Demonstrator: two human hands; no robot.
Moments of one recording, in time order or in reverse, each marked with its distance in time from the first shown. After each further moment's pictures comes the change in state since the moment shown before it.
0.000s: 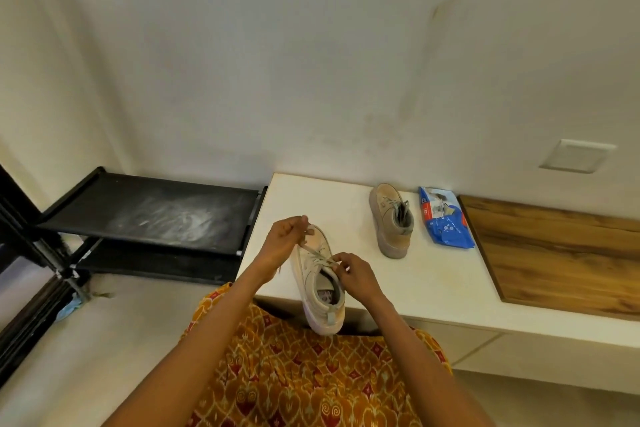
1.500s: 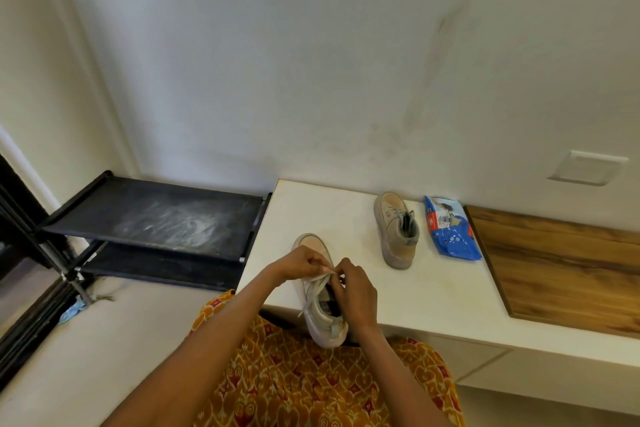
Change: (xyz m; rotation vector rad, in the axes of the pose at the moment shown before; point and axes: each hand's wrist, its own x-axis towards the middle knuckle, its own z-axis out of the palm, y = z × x) left_hand 0.025 -0.025 0.011 0.452 -0.450 -0.250; right_hand -0.021 -0.010 0.021 -0.172 0.318 -0.136
